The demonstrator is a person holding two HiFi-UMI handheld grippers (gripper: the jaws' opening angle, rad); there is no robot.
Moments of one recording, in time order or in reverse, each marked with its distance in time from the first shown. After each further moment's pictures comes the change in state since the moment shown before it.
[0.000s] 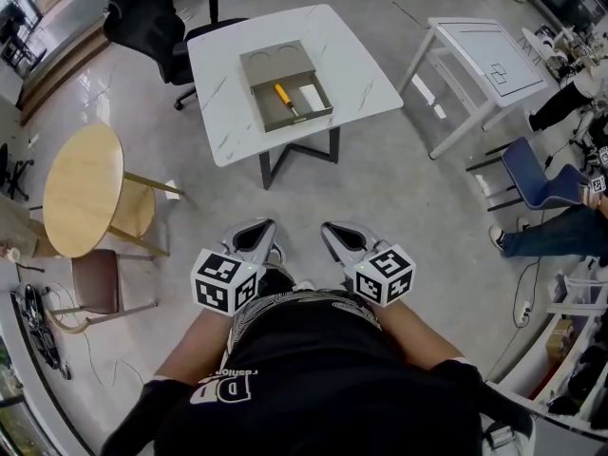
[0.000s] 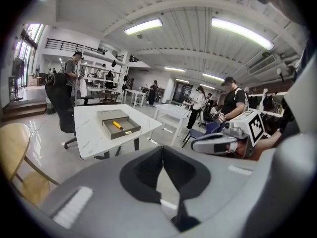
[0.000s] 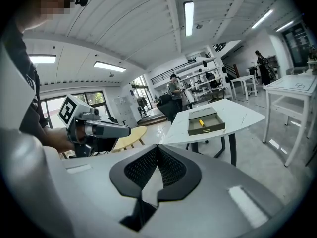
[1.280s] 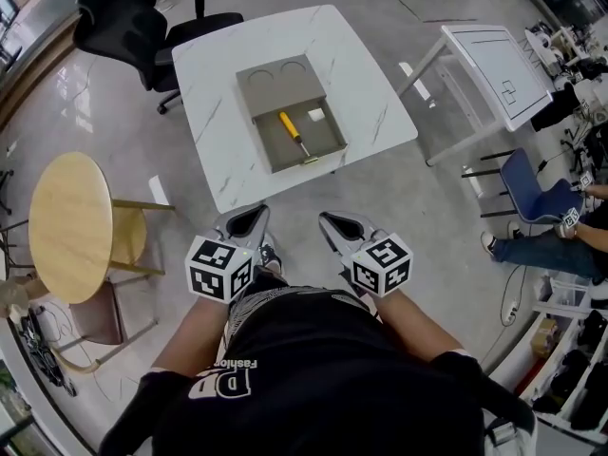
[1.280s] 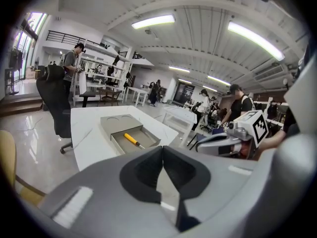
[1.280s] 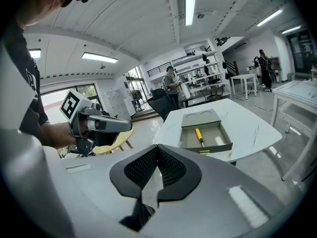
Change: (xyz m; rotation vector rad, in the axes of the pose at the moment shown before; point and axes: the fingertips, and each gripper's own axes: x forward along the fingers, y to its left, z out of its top) left arm 0.098 0.165 0.091 -0.045 0.015 -0.029; right arm 0.157 -0.086 0.086 -0.017 0.093 -0.054
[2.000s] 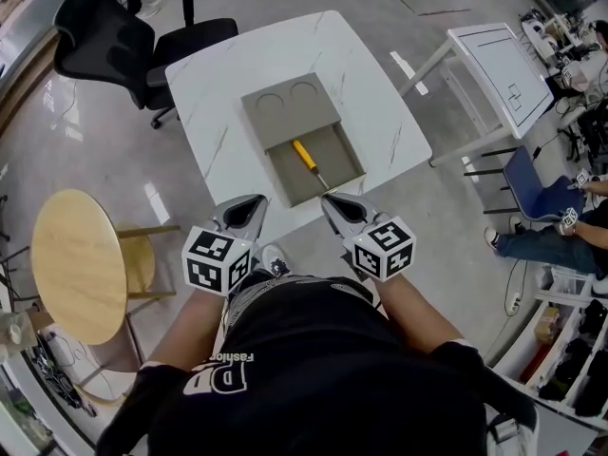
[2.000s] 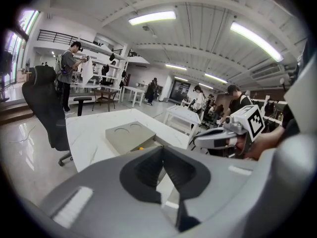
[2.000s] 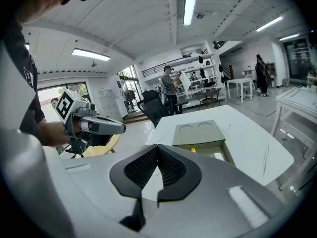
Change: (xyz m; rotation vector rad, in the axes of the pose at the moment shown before) left arm 0.049 0.117 0.068 0.049 0.025 -0.050; right arm 0.115 -0.052 0.082 -0.012 -0.013 -0.080
